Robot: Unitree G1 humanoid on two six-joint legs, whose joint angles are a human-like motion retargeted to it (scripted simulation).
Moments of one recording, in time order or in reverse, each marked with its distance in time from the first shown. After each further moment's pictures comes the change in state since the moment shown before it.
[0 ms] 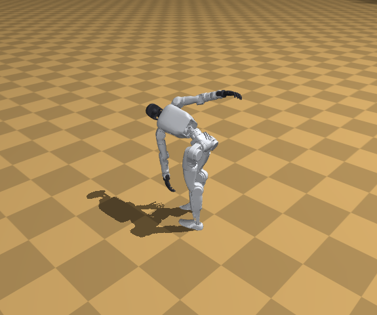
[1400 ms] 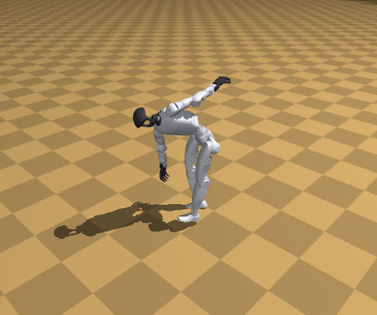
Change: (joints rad) left arm 1.475 -0.665 -0.005 0.325 -0.227 0.106 0.149; right arm -0.279 -0.505 -0.112 -0.276 0.044 -0.145 -0.193; waist 1.483 0.881 0.000; left_leg -0.017 -0.211 -0.516 -0.030 0.308 0.029; right_leg 0.397 -0.362 -0.571 0.335 -0.442 -0.120
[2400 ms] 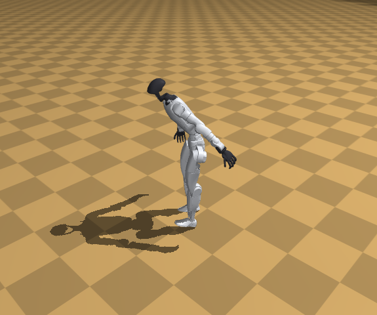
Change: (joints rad) left arm -0.307 0.122 -0.091 -0.260 -0.045 -0.198 -0.181; right arm 0.314 0.566 -0.089 -0.201 -0.047 -0.023 -0.045; waist -0.513 -0.474 0.000; left_leg 0.552 0.040 0.091 0.045 -0.192 0.052; right_leg 0.487 0.067 0.231 -0.213 0.136 0.068
